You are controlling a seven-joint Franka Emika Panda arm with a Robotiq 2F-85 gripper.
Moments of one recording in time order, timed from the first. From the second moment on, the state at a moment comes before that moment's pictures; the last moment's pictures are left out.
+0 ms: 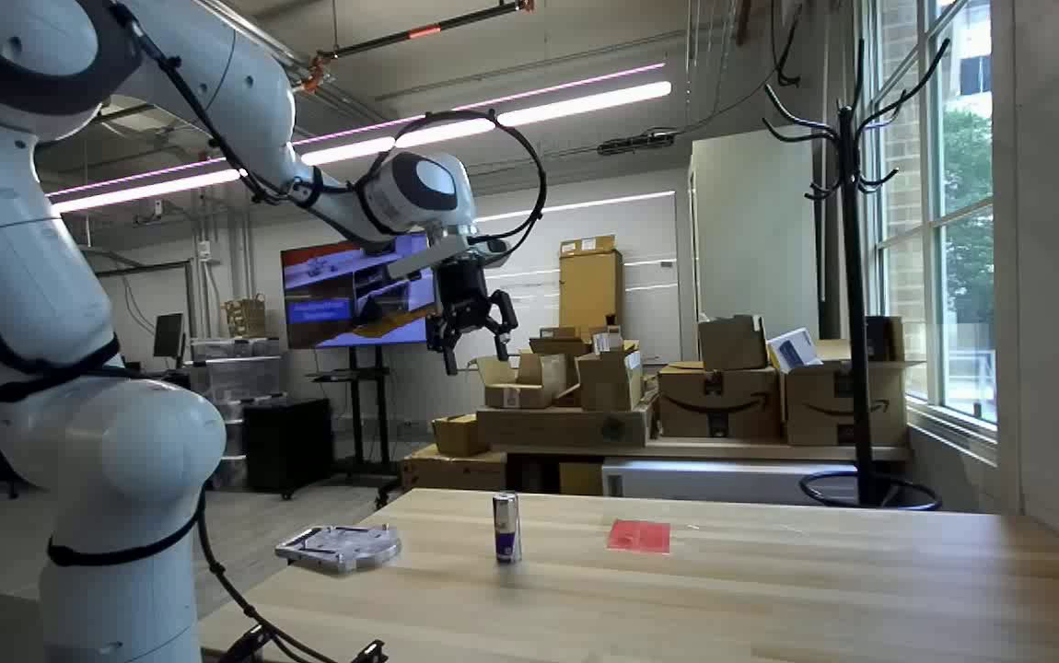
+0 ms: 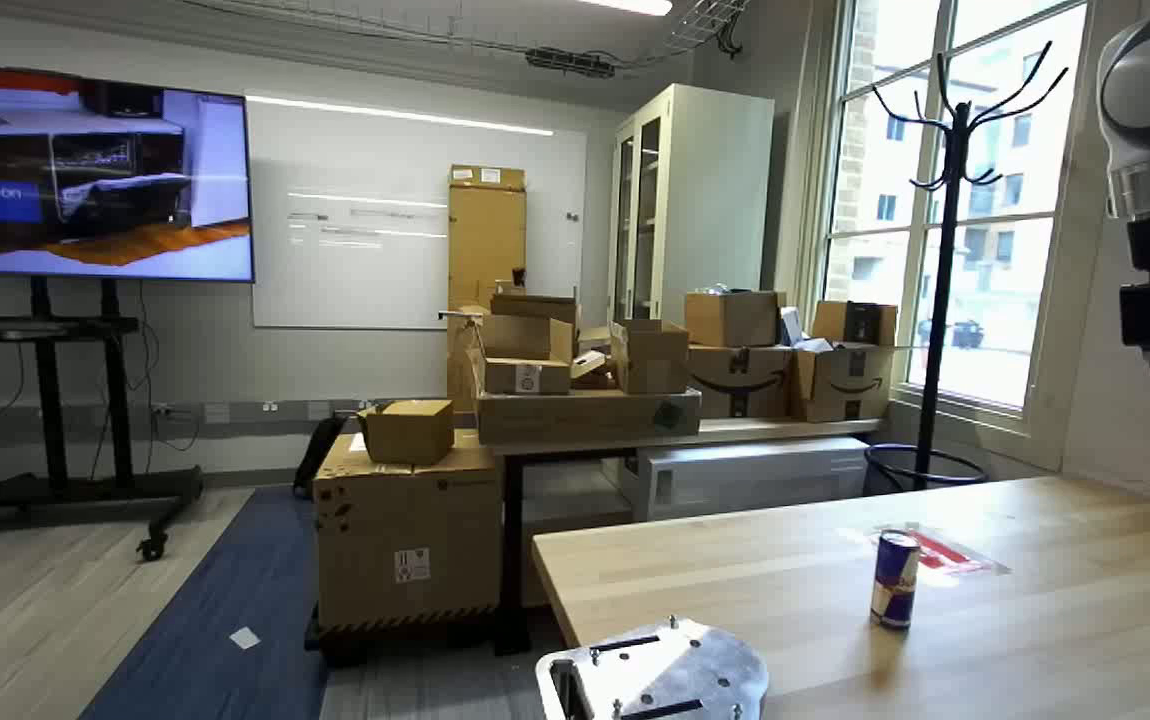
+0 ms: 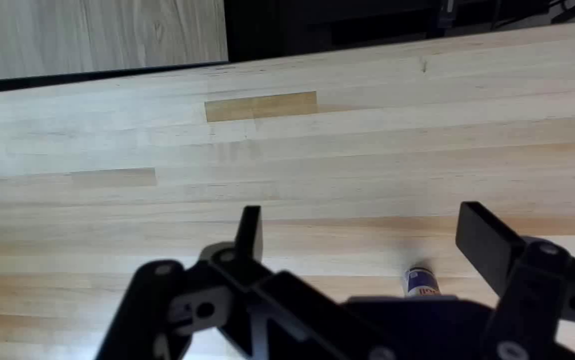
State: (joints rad) arm -0.19 -0.40 -0.19 -2.25 -0.34 1.78 -0.23
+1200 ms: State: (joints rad) arm -0.19 -0.40 -0.19 -2.25 -0.34 1.78 -0.23
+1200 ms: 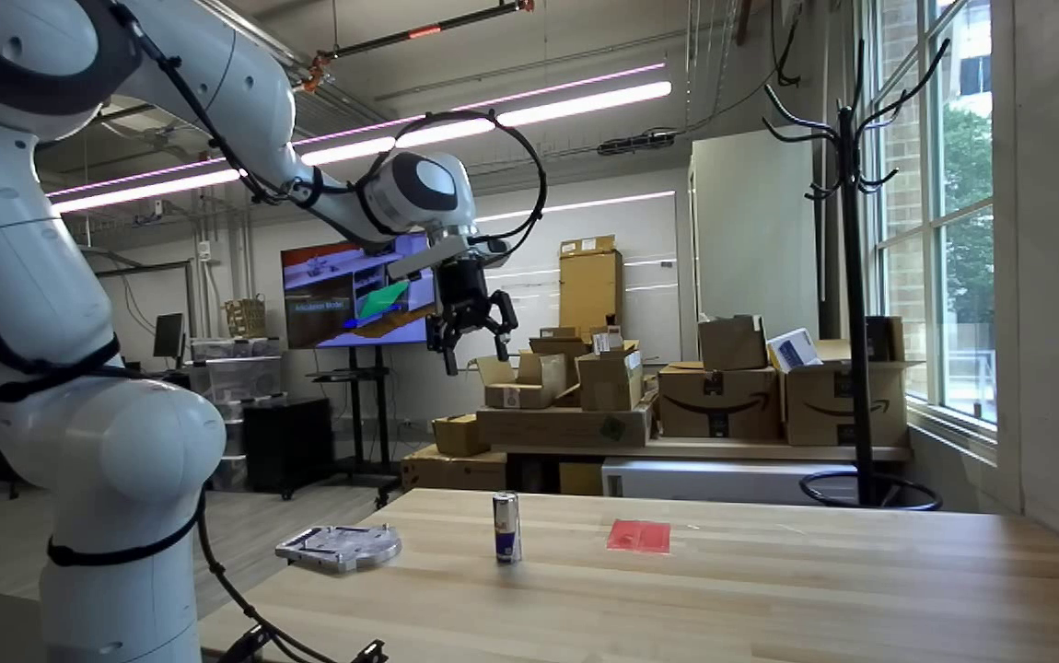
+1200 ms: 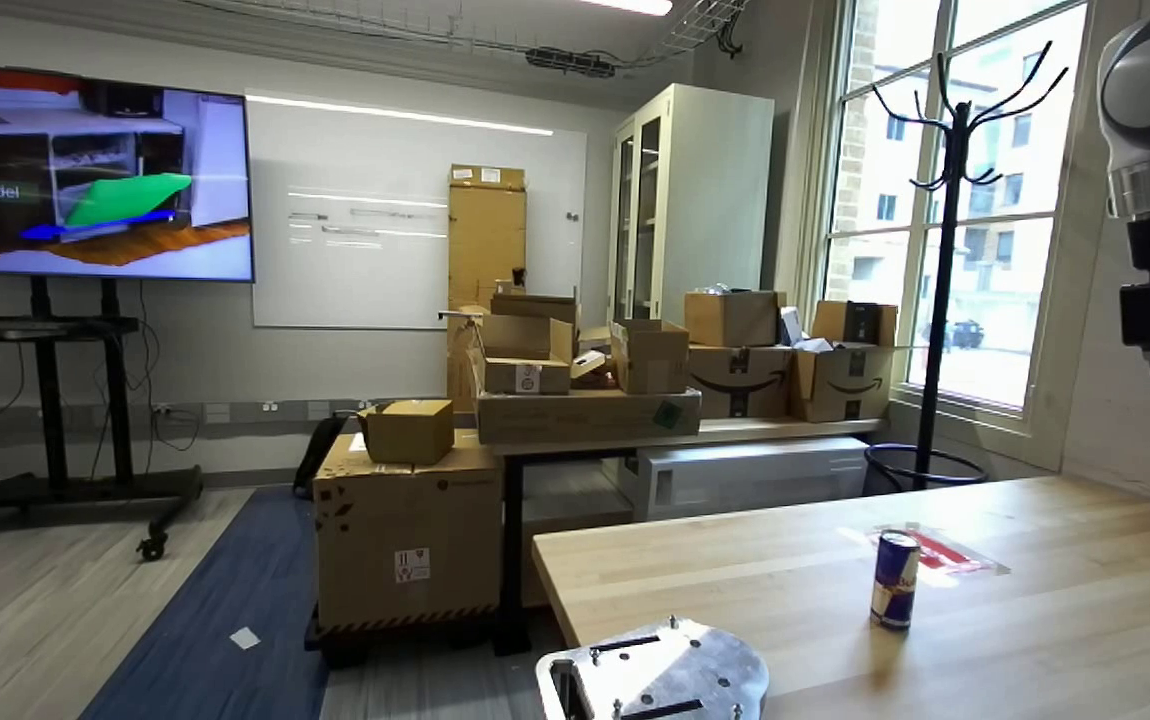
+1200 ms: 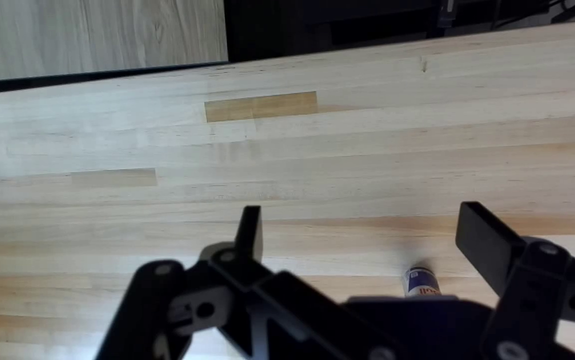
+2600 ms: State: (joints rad) arm -0.10 0.16 -0.09 -2.02 -0.49 2.17 -0.02
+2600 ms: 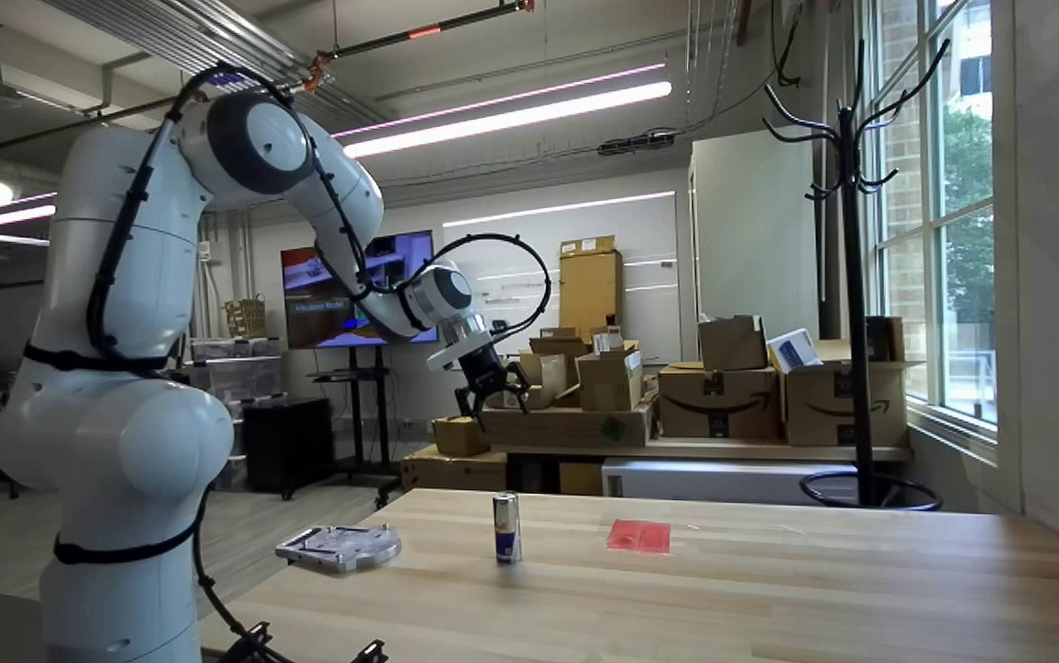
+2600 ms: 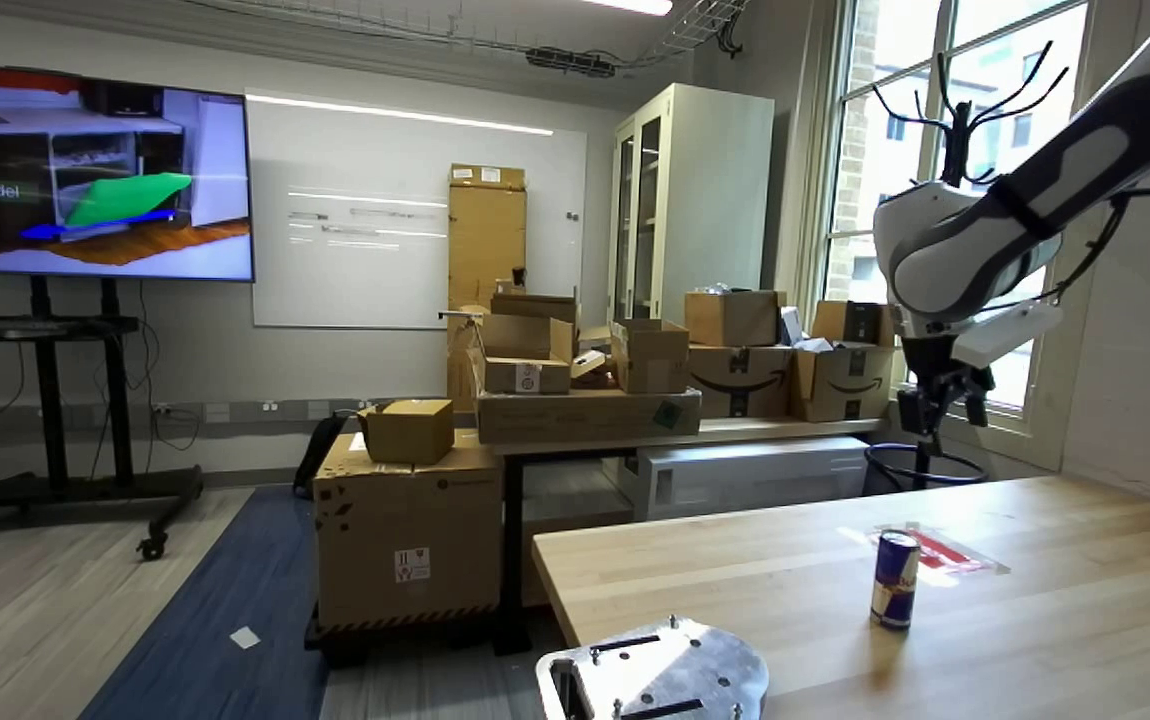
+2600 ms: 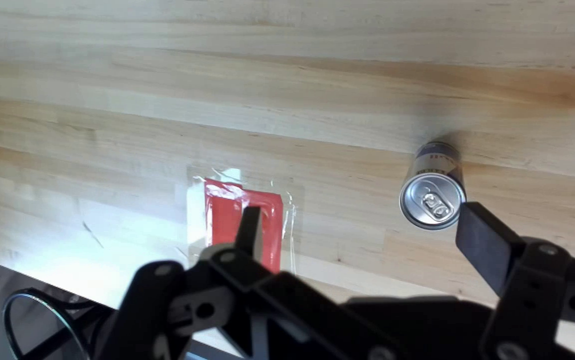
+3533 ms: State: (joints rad) arm -0.09 0.44 -0.09 -1.94 -0.33 2.36 -0.03
